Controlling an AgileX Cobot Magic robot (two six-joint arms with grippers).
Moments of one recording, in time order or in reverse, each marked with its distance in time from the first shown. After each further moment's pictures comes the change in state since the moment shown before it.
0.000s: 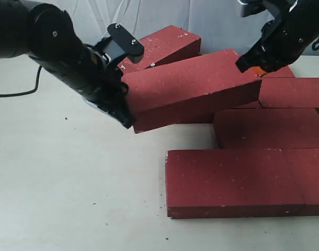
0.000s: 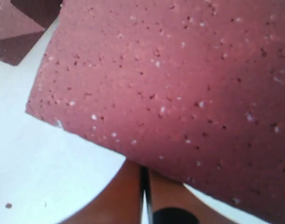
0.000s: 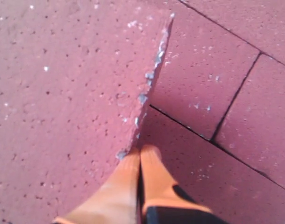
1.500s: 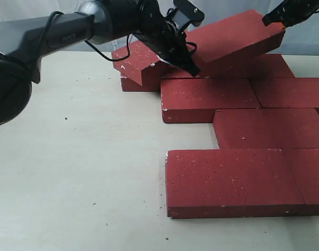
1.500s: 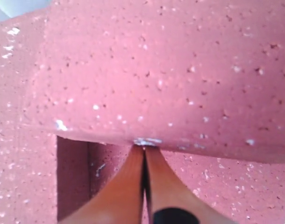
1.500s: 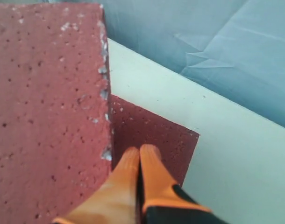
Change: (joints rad) left arm 0.001 0.665 -0.916 -0.032 0.020 0.030; right arm -0.284 0.799 -1.214 -0.037 0.204 -0.065
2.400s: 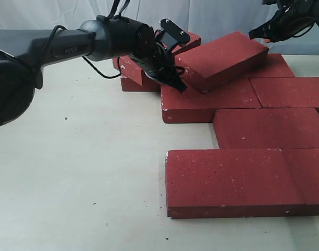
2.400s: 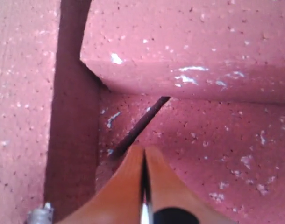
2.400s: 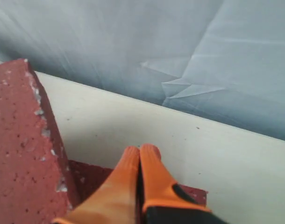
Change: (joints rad) left arm 0.019 0.033 0.130 0.161 -0.105 -0.182; right arm 0.009 0.169 0.006 -0.059 -0.335 0.185
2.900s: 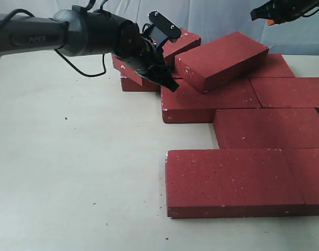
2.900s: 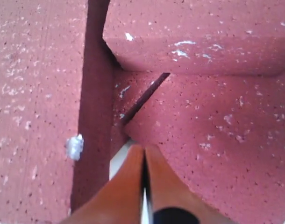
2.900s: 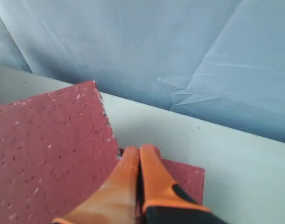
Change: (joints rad) left arm 0.000 -0.173 0.234 0.037 -0.097 -0.027; right arm 0.037 -0.319 0.381 -0.016 -0.099 0.043
